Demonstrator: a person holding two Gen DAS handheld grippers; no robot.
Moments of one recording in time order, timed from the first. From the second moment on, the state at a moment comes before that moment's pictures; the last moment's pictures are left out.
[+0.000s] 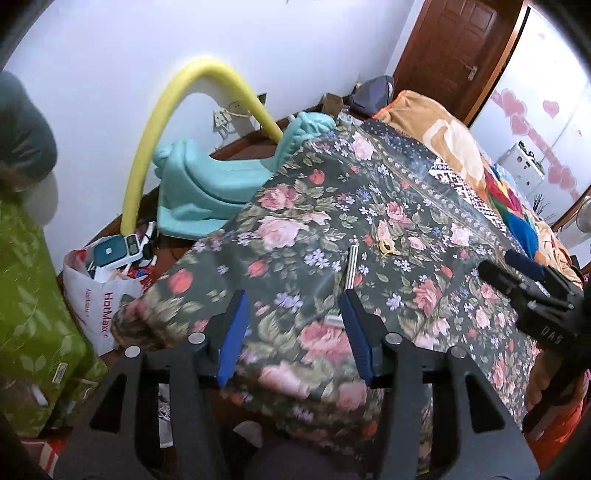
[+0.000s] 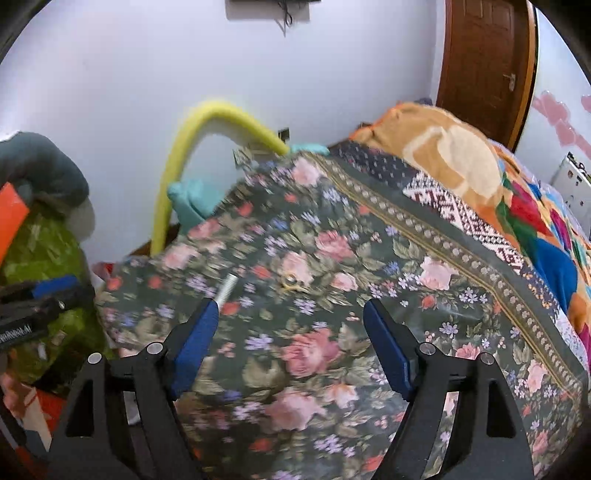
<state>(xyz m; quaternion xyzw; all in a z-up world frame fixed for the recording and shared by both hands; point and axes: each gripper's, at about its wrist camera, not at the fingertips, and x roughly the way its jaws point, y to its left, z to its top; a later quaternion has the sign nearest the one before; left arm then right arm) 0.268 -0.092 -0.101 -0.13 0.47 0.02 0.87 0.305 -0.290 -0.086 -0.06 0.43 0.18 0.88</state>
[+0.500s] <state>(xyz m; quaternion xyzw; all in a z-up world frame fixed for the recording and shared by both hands) 0.337 -0.124 -0.173 -0.11 0.54 -0.01 0.84 0.394 -0.277 -0.183 -0.02 0.51 0.20 0.84</state>
